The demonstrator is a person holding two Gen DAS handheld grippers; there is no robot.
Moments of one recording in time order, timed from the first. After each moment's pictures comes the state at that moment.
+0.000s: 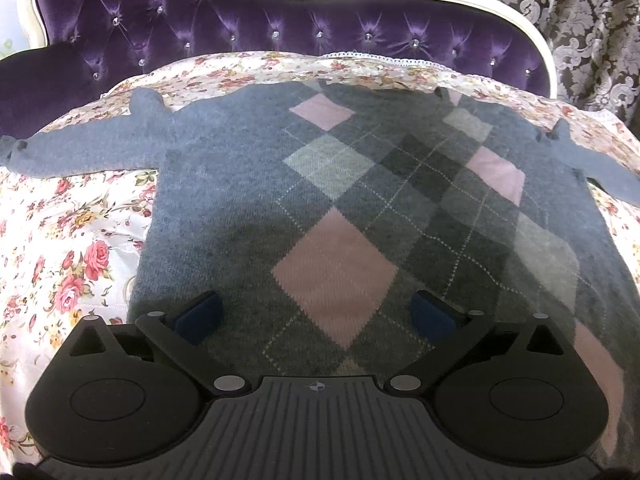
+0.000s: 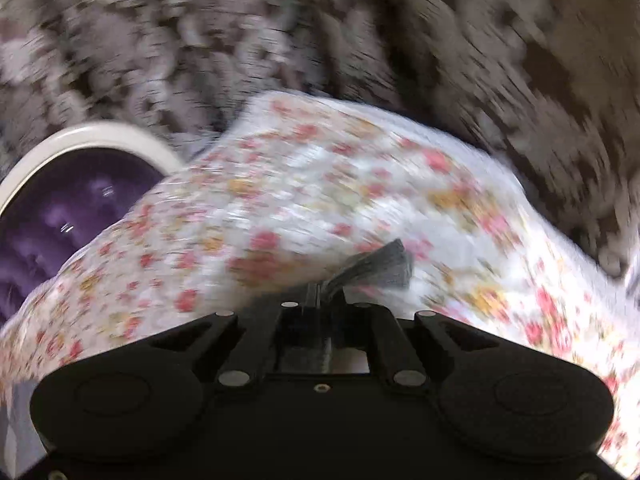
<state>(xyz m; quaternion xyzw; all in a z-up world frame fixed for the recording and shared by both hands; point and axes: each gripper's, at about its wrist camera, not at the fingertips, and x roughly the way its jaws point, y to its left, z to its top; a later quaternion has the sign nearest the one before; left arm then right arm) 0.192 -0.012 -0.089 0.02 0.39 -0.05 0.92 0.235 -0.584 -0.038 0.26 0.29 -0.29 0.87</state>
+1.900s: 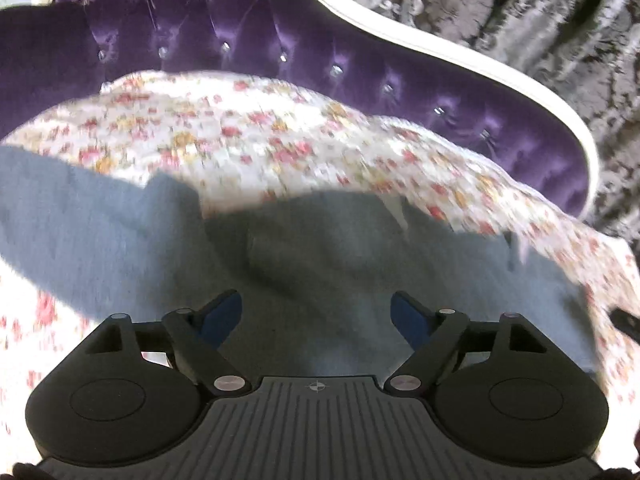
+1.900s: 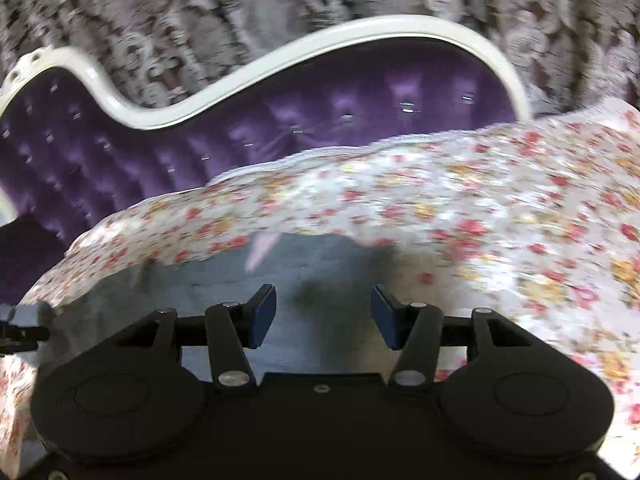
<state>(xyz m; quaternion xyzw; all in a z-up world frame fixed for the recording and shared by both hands) 0.361 0.078 -0.040 -0.11 0.40 -0.04 0.91 0.335 -0.326 -0.024 0.15 0.32 0.01 0.94</state>
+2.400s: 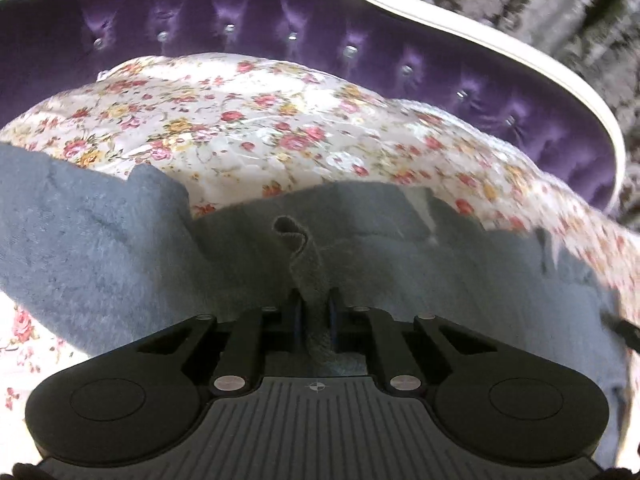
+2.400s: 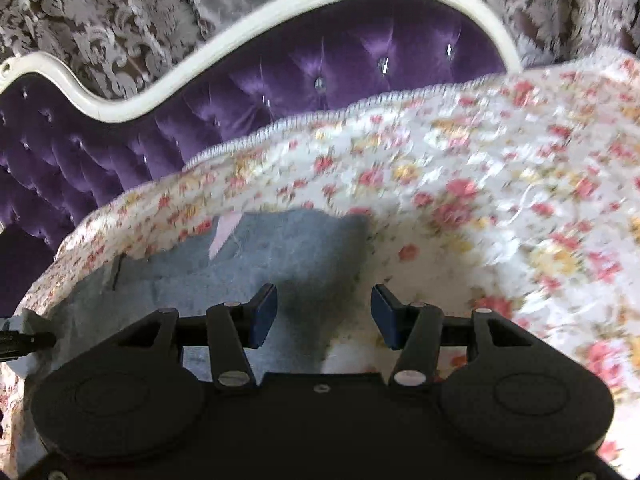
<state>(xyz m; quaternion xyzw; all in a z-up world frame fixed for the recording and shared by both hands) 0.376 0.070 -0.055 -0.10 0.43 -0.04 0.90 0.360 -0.341 -0.063 0.18 0.36 0.02 0.92</state>
